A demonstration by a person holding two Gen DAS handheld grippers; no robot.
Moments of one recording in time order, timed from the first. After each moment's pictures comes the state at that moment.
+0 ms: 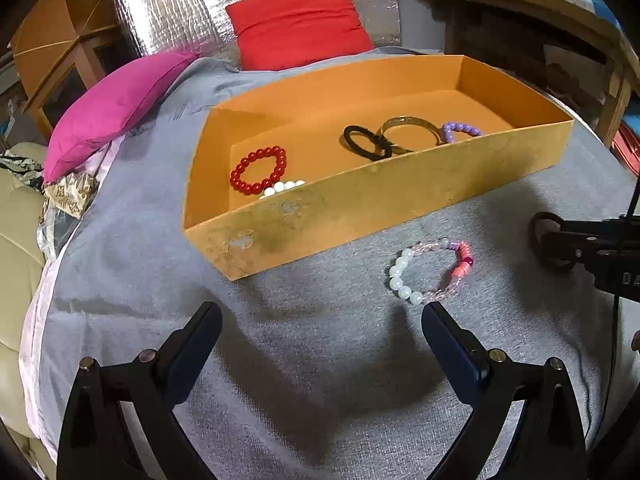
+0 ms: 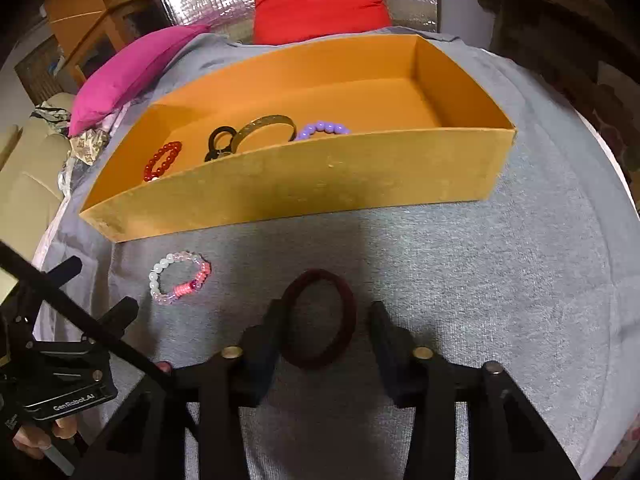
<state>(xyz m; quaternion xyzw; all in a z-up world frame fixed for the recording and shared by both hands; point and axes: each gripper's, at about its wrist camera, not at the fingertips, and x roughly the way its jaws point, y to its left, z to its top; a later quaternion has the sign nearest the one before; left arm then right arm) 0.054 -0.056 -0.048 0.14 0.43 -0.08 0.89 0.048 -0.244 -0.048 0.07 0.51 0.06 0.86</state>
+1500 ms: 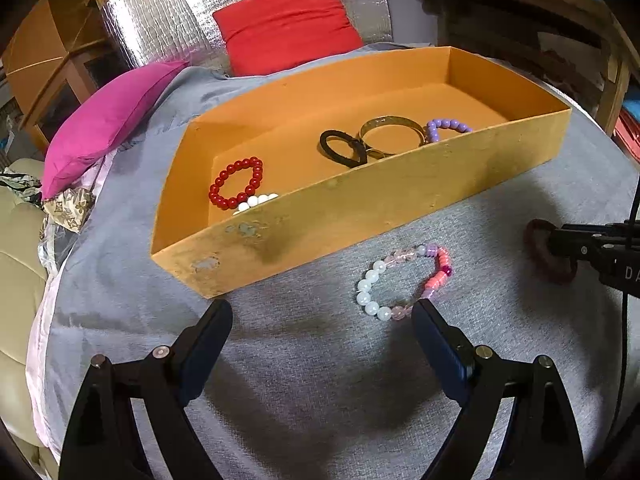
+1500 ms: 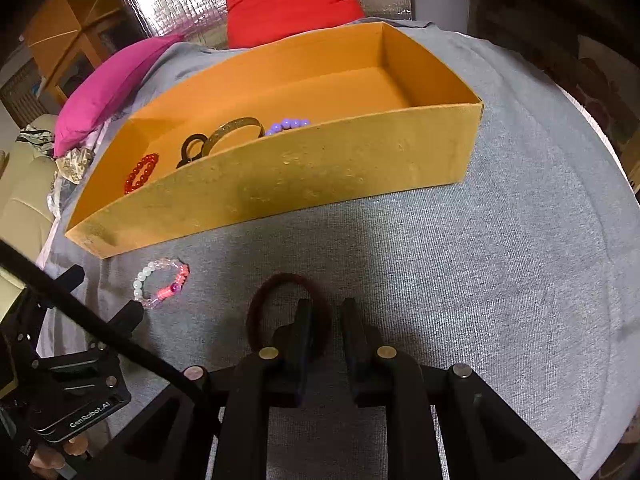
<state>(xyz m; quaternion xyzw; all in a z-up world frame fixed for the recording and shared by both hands) 0.060 -0.083 -0.053 0.16 0.43 -0.07 0.88 0.052 -0.267 -0.053 0.11 0.52 0.03 0.85</state>
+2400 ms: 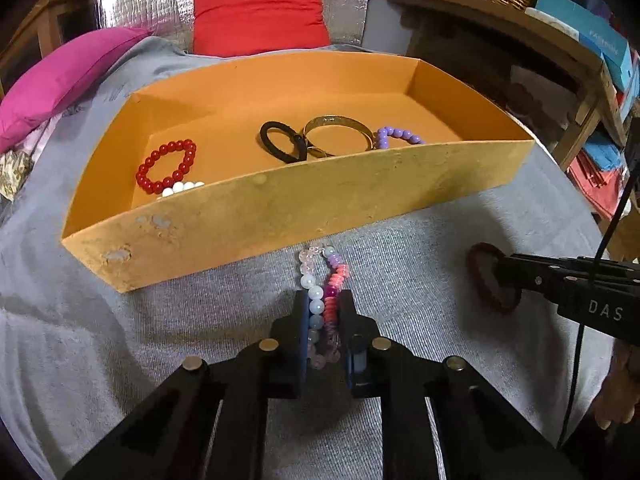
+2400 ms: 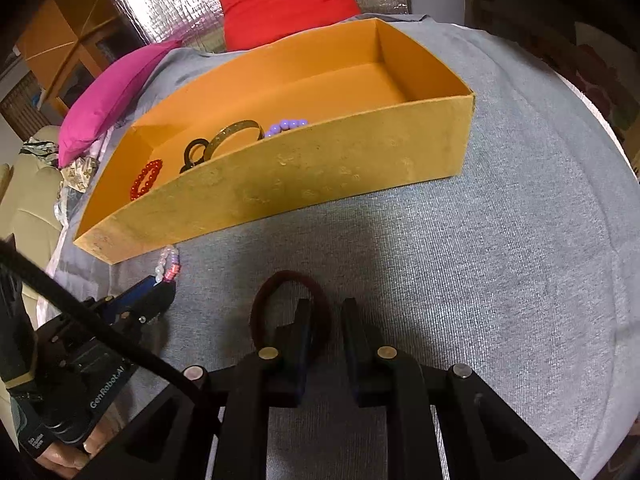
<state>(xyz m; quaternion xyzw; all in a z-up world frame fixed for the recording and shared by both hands) 0.075 -0.083 -0.062 0.05 0.46 -0.17 0.87 0.051 -0.269 -0.051 0.13 0.52 0.03 0.84</state>
